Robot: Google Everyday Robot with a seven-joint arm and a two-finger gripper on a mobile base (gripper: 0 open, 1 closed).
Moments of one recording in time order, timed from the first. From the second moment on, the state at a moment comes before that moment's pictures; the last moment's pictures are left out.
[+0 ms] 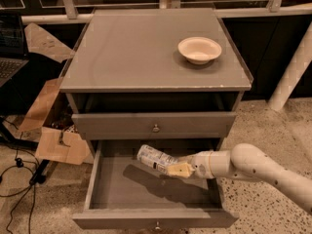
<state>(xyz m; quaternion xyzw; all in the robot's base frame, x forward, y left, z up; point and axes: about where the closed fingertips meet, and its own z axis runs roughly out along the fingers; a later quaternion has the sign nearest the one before) 0.525 -0.099 0.535 -0.26 0.85 0.35 0.31</state>
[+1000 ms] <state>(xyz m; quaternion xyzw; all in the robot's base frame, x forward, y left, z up) 0.511 -0.081 0.562 -0.31 0.82 0.38 0.29</state>
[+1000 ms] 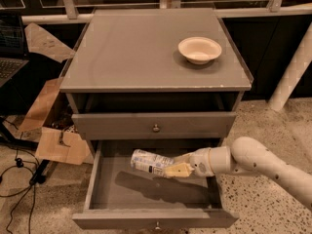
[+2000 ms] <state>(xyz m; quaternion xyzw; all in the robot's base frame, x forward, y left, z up) 0.489 -0.033 0.677 -0.37 0.77 0.38 0.34</state>
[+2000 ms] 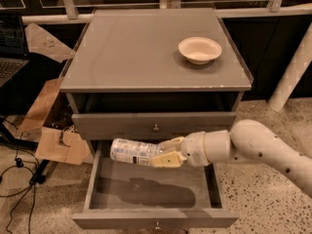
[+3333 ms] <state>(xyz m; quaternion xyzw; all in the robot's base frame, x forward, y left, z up) 0.496 0.000 0.783 -0.45 0.73 0.34 0.38</state>
